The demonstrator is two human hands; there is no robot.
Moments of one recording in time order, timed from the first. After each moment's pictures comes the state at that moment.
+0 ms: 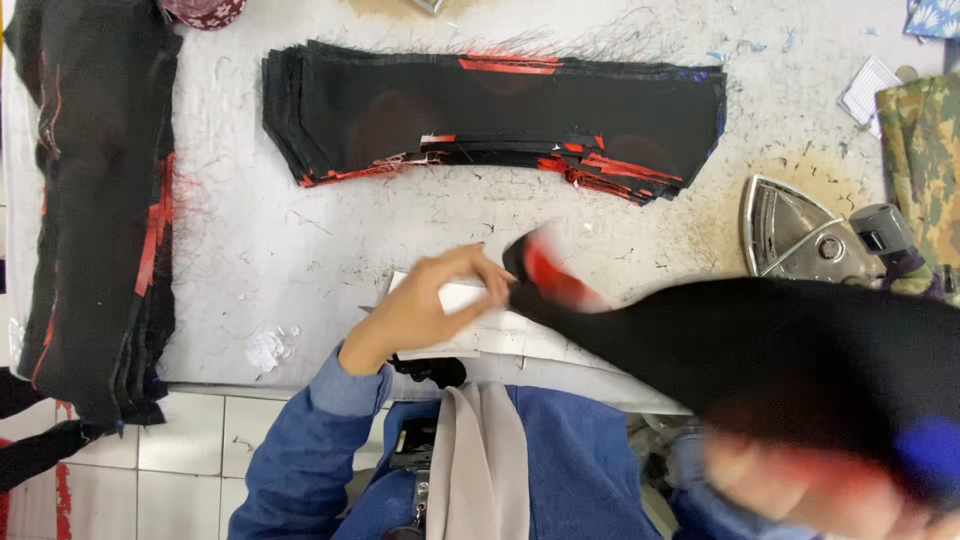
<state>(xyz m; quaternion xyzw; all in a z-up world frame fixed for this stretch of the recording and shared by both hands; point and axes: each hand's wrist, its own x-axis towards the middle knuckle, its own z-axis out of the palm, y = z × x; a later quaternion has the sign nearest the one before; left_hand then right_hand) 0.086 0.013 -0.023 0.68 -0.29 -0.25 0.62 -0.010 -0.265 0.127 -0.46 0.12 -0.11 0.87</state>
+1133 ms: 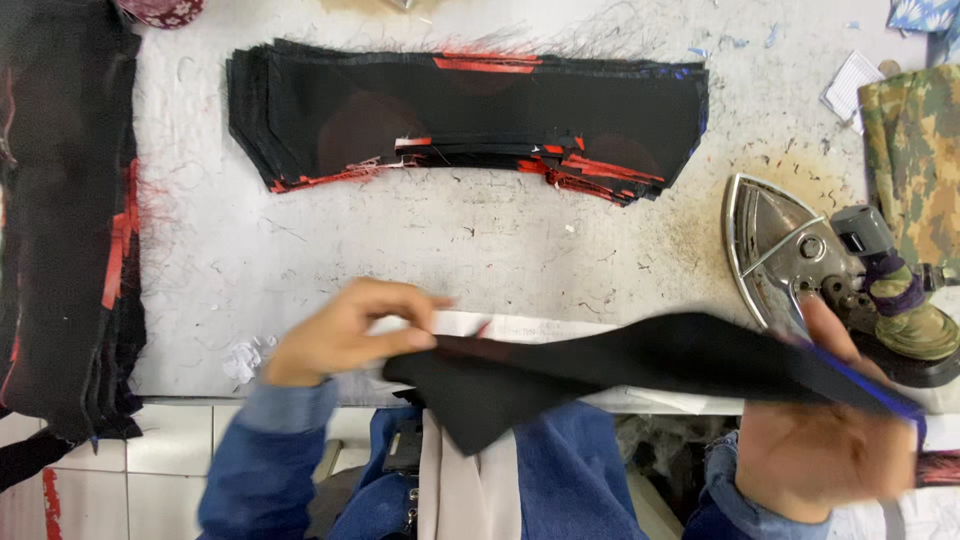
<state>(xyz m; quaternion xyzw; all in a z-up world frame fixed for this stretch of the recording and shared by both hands) 0.092 0.049 -0.034 0.63 -0.31 -0.37 0.61 -0.053 -0.277 0.002 -0.54 0.34 -0.35 0.69</state>
